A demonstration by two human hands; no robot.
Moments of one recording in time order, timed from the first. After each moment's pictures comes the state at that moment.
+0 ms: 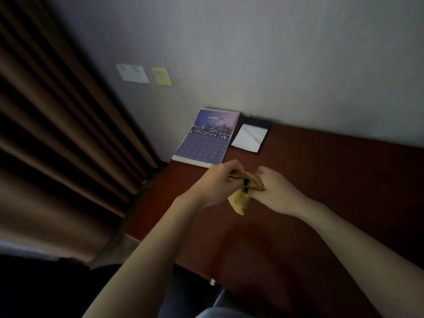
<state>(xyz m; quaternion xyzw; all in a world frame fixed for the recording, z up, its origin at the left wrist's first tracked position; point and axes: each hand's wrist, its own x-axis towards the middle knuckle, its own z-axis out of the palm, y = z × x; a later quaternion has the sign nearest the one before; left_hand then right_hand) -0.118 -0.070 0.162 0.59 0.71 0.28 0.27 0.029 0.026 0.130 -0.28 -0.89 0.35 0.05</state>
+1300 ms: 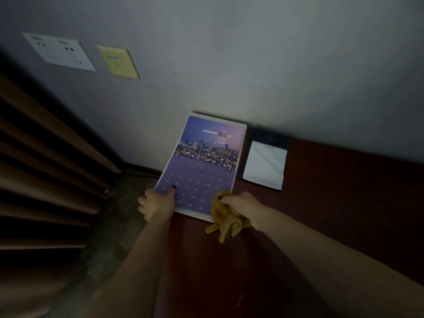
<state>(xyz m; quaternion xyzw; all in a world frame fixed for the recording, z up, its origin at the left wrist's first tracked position) -0.359 0.042 0.000 0.01 0.92 0.26 0.28 -0.191 0.131 0.010 -0.61 -0.48 0.63 -0.05</state>
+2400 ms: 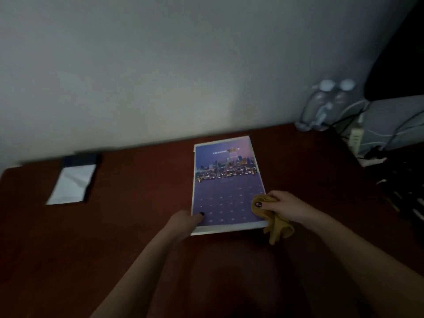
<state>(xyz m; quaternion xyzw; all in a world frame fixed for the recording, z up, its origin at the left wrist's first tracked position) 0.179 0.143 0.060 0.46 0.73 0.03 0.50 0.450 0.195 0.049 -0.63 -0.57 0.52 0.06</state>
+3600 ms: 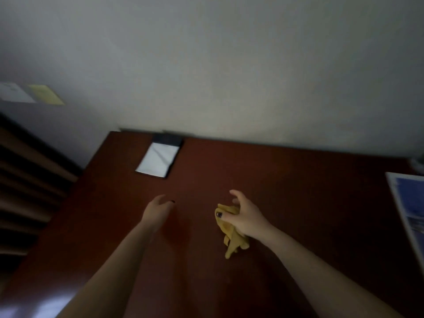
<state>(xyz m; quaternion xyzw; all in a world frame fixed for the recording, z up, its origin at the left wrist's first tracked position) -0.042 0.084 0.058 0.18 0.85 0.31 0.39 0.170 0.175 0.046 -0.48 -0.69 0.53 0.03</state>
